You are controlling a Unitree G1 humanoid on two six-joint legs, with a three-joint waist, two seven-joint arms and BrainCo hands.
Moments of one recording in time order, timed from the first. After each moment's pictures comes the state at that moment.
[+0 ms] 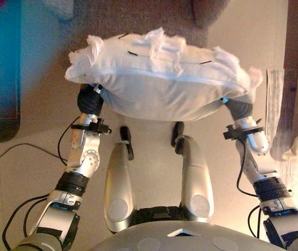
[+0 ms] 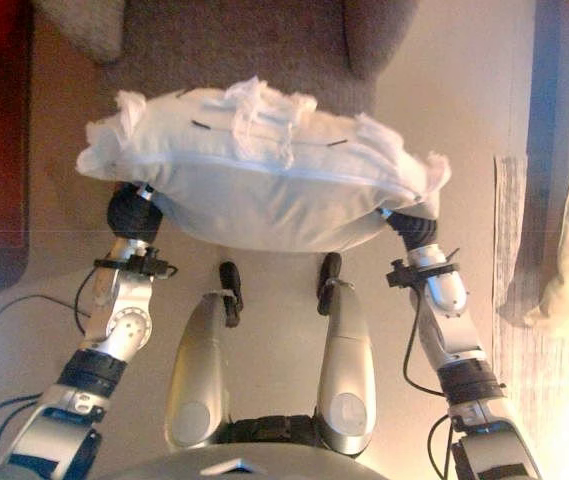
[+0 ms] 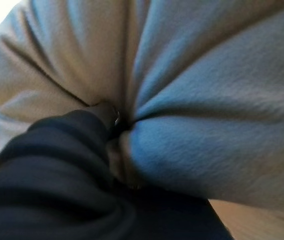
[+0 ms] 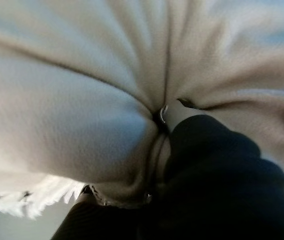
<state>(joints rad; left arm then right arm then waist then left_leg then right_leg) -0.27 0.40 -0.21 0.20 -0.90 -0.48 -0.20 -0.21 -0.48 0.11 0.13 0.52 -0.42 0.14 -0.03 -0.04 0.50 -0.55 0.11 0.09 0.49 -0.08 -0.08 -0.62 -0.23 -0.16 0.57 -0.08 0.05</state>
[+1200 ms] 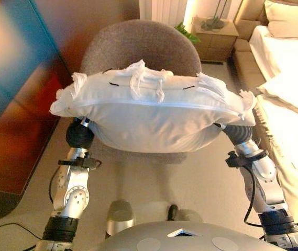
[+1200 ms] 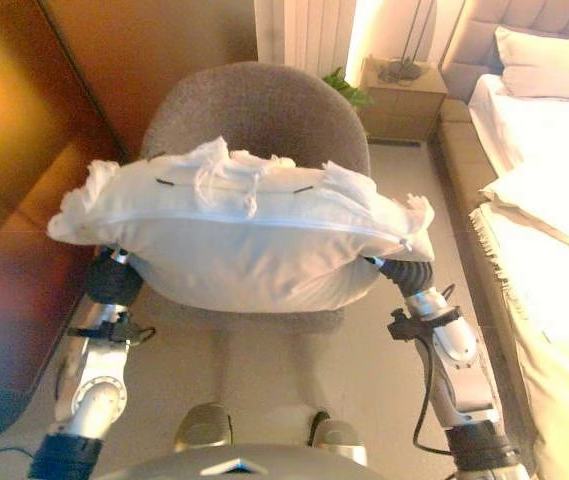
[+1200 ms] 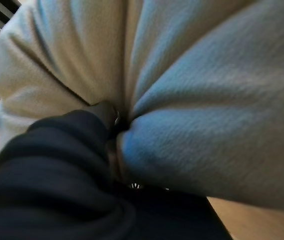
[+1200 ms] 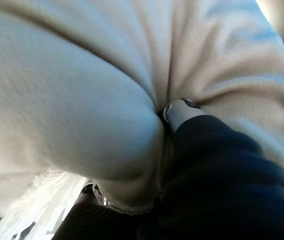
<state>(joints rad) 0.14 0.35 -0.07 -0.05 -0.96 -0.34 -0.30 0.09 -0.44 0.07 -0.13 0.51 -0.35 0.32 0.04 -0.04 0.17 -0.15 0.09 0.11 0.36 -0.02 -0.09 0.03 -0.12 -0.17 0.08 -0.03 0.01</state>
